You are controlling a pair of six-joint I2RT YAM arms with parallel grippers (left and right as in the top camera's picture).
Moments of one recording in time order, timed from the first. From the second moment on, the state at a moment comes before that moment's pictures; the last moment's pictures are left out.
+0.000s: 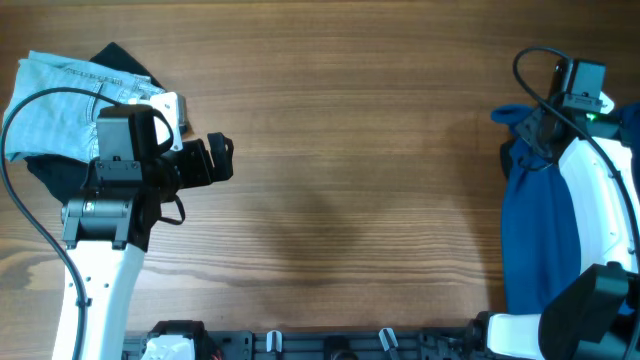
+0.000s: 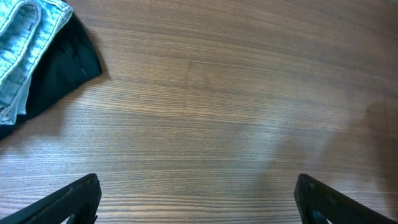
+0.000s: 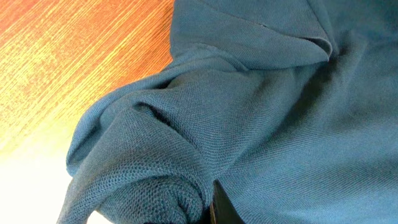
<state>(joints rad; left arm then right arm) -0.03 1.11 1.08 -0.84 0.18 -0.22 -0.21 1.55 1.20 -0.75 0.28 0.58</state>
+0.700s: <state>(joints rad) -0.03 1.11 1.08 -0.81 0.18 -0.22 -0.21 1.67 1.18 -0.69 0.06 0.25</state>
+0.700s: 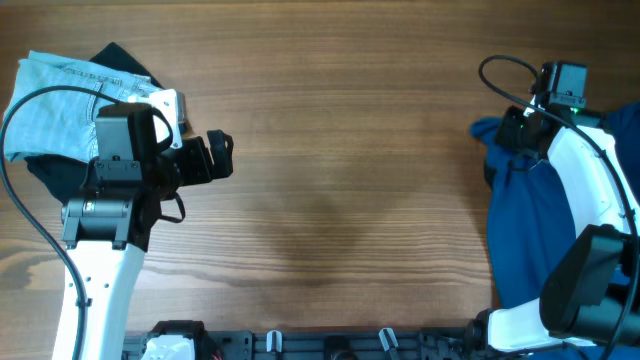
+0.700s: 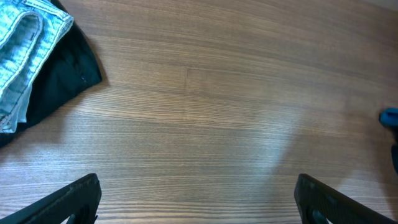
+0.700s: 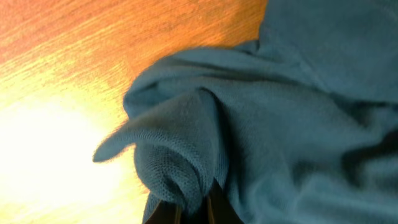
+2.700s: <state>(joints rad) 0.04 1.03 1.22 -0.82 0.17 -0.23 0.68 1.42 2.03 -1.31 0.27 0.47</state>
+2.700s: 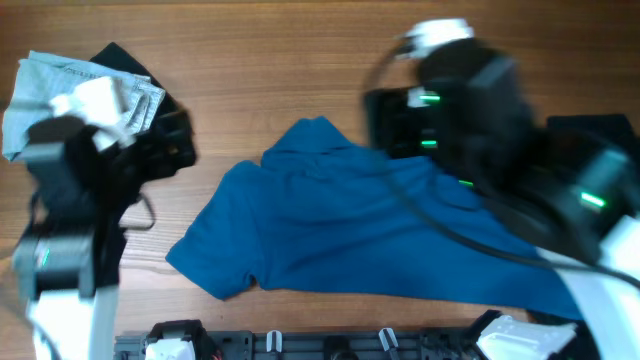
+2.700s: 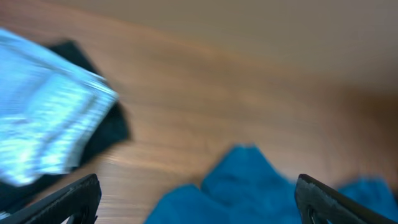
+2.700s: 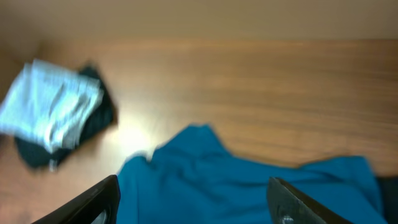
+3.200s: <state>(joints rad) -0.35 1.91 1.22 -0.33 0.23 0.06 0.60 1.33 2.05 -1.38 0.33 0.56</state>
